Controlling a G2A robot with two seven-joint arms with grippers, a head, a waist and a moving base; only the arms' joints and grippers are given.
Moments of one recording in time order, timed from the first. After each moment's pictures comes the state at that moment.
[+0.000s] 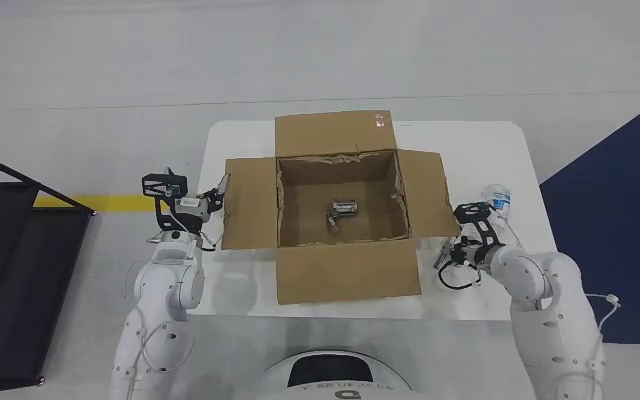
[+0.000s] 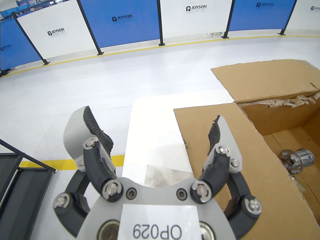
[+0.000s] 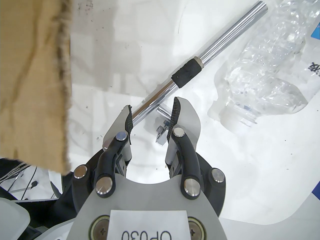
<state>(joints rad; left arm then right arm) 1.67 -1.34 -1.54 -1.80 1.42 0.03 -0.02 -1.66 -1.20 1.72 -1.78 -1.07 -0.21 1.10</state>
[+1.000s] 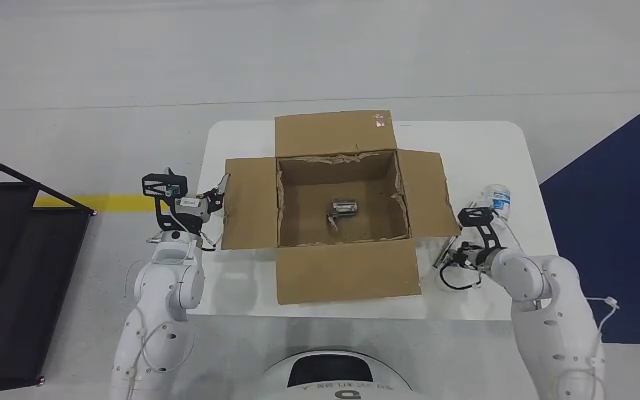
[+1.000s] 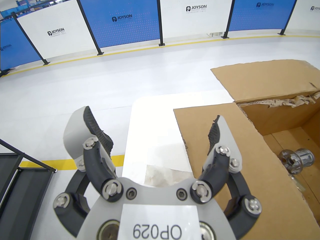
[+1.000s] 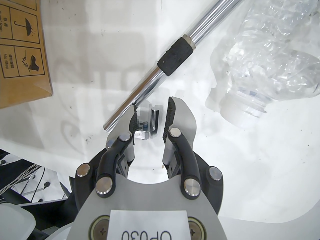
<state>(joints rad) 1.67 -1.34 -1.54 -1.80 1.42 0.03 -0.02 -1.66 -1.18 1.72 -1.73 -1.02 -0.16 1.11</state>
